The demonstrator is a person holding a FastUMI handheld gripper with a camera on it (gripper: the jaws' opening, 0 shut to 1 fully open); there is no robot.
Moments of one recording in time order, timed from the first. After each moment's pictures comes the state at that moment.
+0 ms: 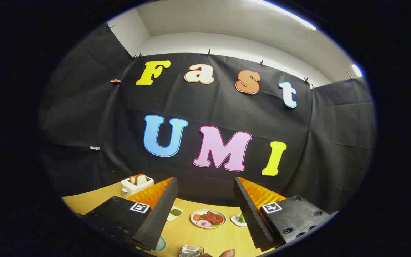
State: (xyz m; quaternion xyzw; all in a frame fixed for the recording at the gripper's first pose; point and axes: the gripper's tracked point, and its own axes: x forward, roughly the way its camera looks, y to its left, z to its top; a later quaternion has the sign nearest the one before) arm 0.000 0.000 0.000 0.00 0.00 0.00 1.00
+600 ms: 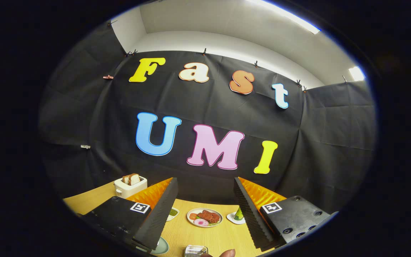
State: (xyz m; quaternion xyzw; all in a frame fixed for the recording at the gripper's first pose) arm -0.005 0.018 -0.003 -0.01 0.01 -0.06 1.00
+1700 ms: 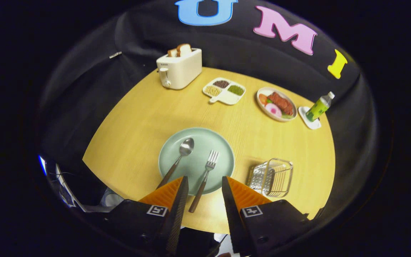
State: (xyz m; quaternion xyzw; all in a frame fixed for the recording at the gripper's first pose) arm -0.092 0.200 -0.307 0.03 0.56 0.15 0.82
